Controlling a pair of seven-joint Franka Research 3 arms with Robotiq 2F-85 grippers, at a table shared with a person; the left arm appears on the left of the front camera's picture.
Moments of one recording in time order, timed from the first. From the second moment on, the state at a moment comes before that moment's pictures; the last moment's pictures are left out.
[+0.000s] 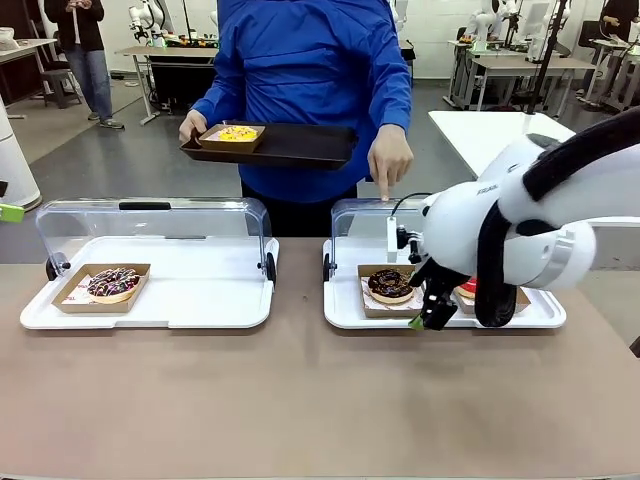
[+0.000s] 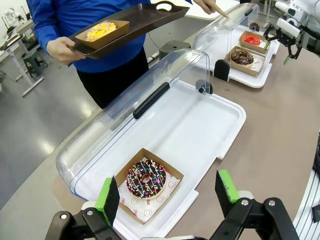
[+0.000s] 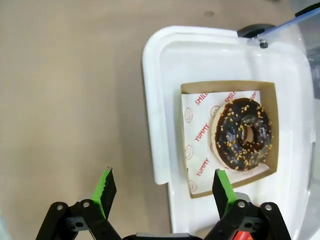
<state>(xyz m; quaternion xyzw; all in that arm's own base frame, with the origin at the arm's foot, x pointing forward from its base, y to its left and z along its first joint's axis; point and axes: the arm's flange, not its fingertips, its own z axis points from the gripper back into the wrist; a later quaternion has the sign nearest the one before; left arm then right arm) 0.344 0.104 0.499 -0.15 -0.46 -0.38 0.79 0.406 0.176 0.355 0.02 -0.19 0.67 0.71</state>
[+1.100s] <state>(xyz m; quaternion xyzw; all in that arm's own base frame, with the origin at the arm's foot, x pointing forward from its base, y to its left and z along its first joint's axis) 0.344 0.104 0.498 -0.15 -0.46 -0.38 0.79 0.459 0.166 0.339 -0.02 -0.14 0.70 0.70</state>
